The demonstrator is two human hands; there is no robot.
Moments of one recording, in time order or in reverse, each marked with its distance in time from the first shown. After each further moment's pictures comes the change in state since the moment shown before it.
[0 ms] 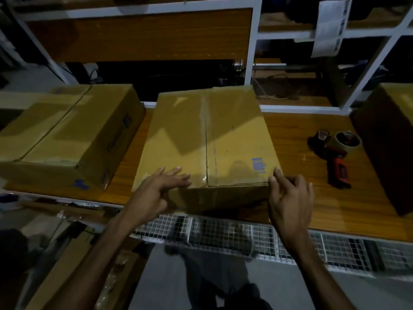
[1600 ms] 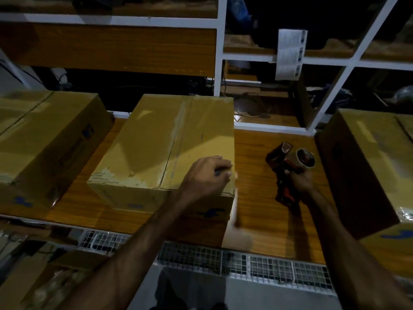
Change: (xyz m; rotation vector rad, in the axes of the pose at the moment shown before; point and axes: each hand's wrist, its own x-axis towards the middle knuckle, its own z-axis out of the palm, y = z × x) left_hand 0.190 0.126 0.130 0.018 0.074 0.055; right_hand 0.210 0.171 -0.021 0.624 -0.374 0.398
